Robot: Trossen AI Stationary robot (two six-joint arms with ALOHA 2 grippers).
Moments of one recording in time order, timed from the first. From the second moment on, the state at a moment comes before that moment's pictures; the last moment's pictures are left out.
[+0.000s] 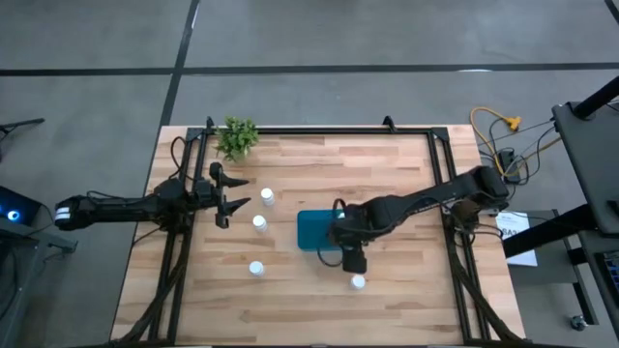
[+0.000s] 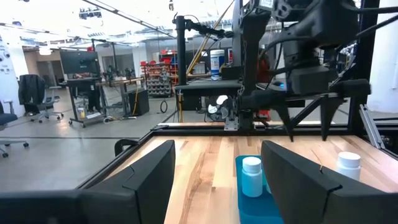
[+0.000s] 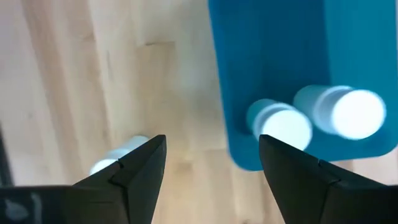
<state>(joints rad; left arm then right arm) 0.13 0.36 0.00 0.44 -0.03 0.06 0.25 1.78 1.47 -0.99 -0.03 0.42</state>
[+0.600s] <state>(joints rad) 0.13 0.36 0.00 0.44 -0.03 0.06 0.47 1.78 1.51 -1.01 -0.03 0.49</state>
